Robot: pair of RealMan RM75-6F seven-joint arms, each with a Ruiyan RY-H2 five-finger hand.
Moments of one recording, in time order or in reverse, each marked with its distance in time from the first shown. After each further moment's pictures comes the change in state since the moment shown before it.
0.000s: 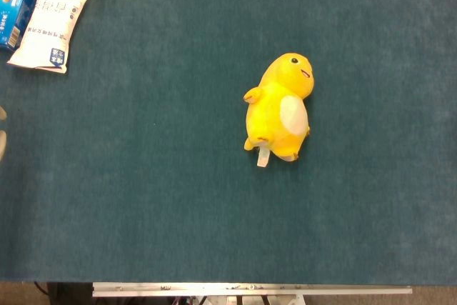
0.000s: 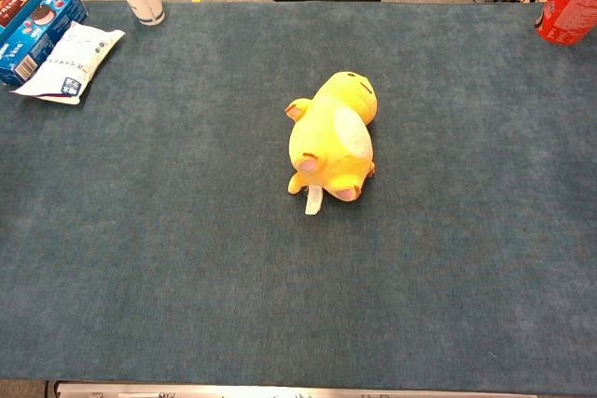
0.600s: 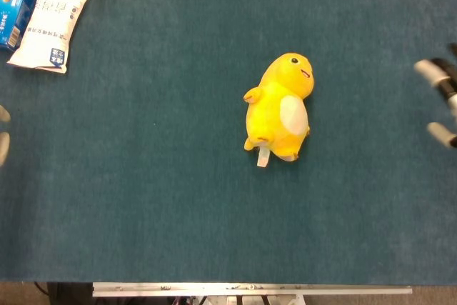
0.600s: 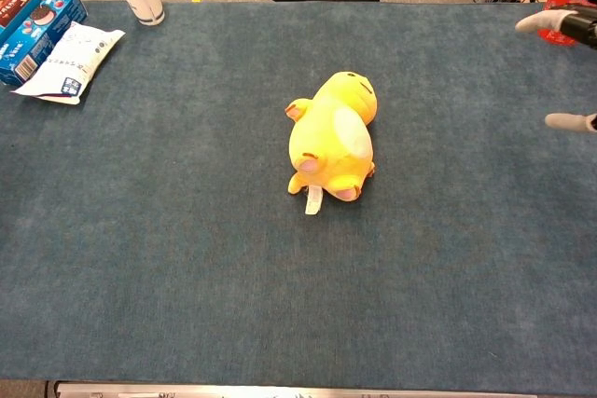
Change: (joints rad) left arm 0.000 0.000 0.004 -0.009 0.005 0.000 0.000; right arm 0.101 0.006 -0.013 -0.040 -0.182 -0.092 0.050
